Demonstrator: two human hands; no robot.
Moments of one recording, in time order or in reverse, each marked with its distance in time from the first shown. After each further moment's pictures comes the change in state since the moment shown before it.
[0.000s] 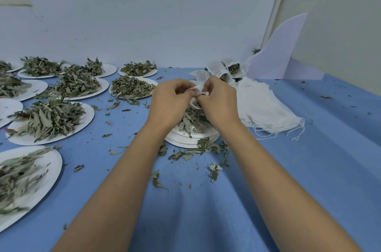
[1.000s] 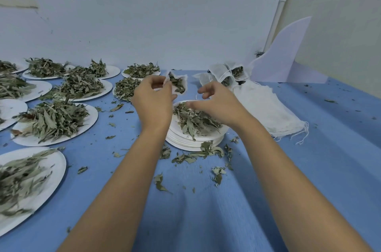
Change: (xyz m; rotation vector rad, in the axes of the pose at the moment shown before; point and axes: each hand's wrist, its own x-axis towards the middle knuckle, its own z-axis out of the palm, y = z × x) left_hand 0.006 -0.009 -0.008 -0.225 0.459 -0.123; right_hand 0.007 -0.002 -0.015 0.057 -0.399 0.133
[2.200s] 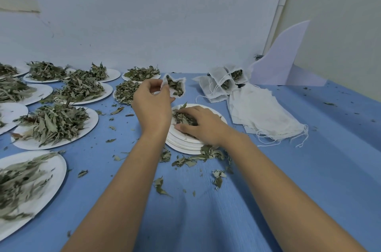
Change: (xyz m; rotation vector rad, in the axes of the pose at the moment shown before) left_hand 0.001 -0.004 -0.001 -0.050 0.039 -0.011; right_hand 0.010 0.030 0.038 -0.351 -0.221 -0.238
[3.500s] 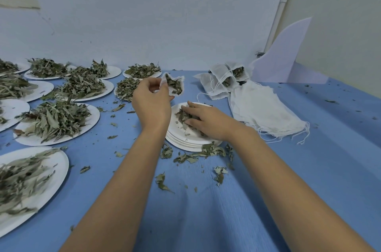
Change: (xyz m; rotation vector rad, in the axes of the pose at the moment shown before) left_hand 0.004 -0.006 -0.002 0.045 0.005 -0.010; right_hand -0.004 -0.006 -0.015 -0.146 -0.136 -0.039
